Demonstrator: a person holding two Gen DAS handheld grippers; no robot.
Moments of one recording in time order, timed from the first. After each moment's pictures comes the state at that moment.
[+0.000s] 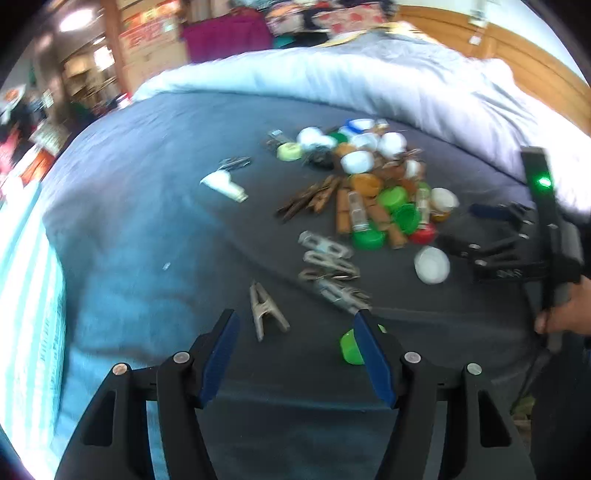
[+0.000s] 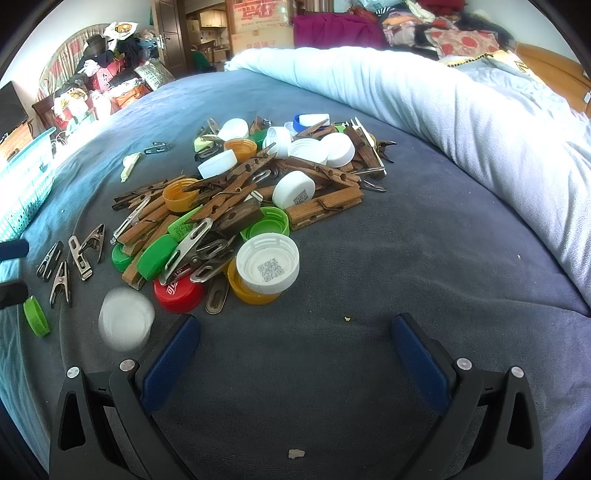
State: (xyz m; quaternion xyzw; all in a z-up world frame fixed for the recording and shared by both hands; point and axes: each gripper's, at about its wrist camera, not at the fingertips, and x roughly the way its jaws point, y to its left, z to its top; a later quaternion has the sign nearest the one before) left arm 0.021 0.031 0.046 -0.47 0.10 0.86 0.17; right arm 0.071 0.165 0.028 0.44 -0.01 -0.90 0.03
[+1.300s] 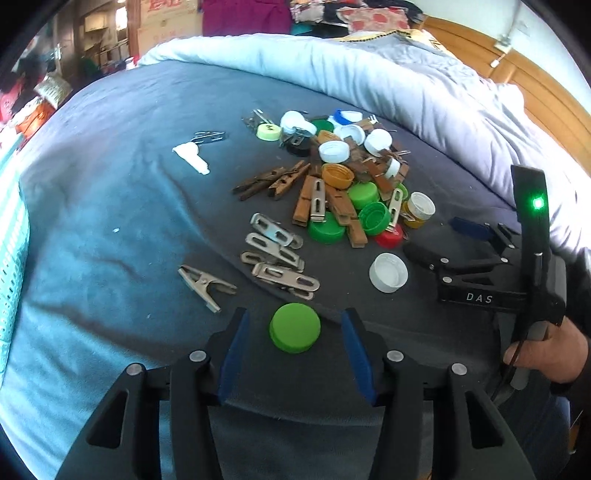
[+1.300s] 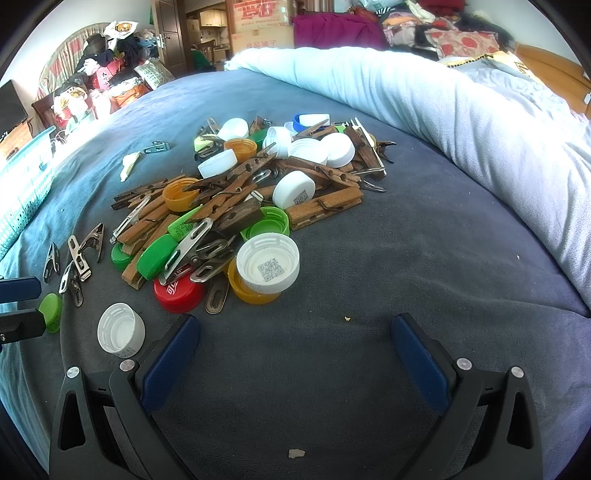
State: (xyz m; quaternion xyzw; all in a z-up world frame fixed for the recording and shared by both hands) left arm 0.037 0.058 0.028 -0.49 0.03 0.85 0.19; right arm 0.071 0.165 0.029 0.44 0.00 -0.90 0.03
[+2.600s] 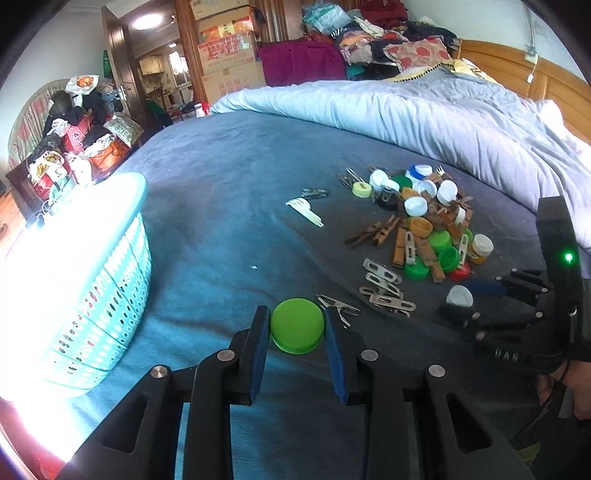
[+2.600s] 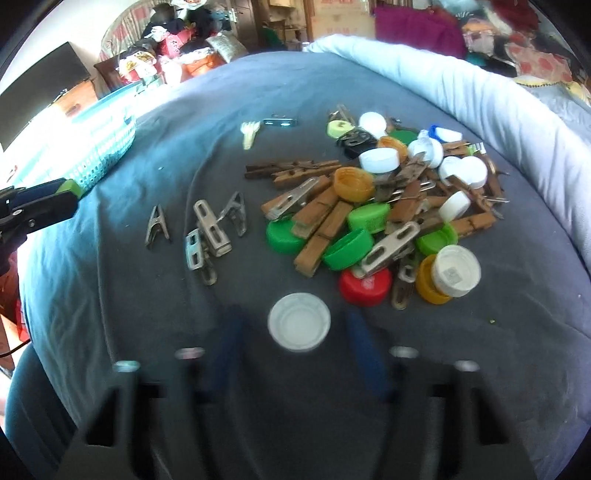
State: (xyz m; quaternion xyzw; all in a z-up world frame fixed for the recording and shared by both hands) left arm 0.069 0.009 0.083 -0.40 0.09 0.91 0.04; right arm 0.086 0.090 0.043 0.47 0.01 -0.87 0.15
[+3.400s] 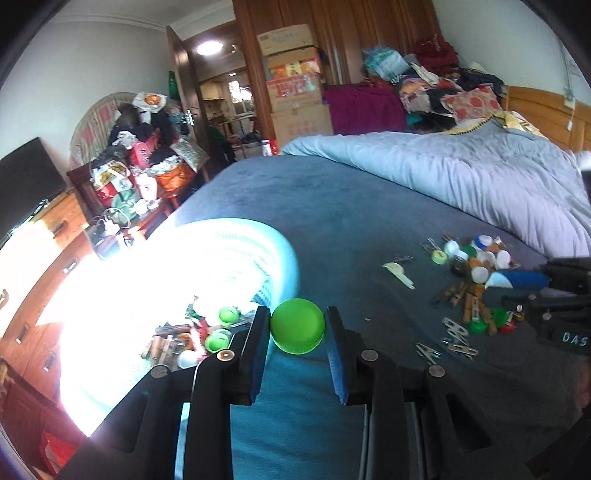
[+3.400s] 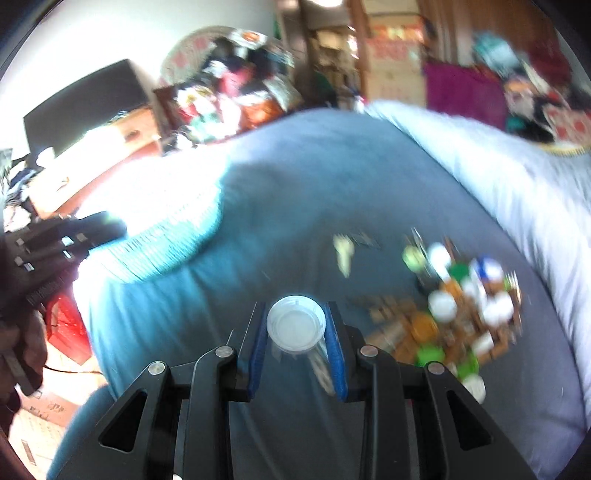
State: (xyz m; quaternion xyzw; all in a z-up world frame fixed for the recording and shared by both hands) left arm 0.093 -0.080 0.165 -0.32 0.07 0.94 -0.07; right arm 0.083 -0.003 0.178 0.36 0.03 -0.89 0.27
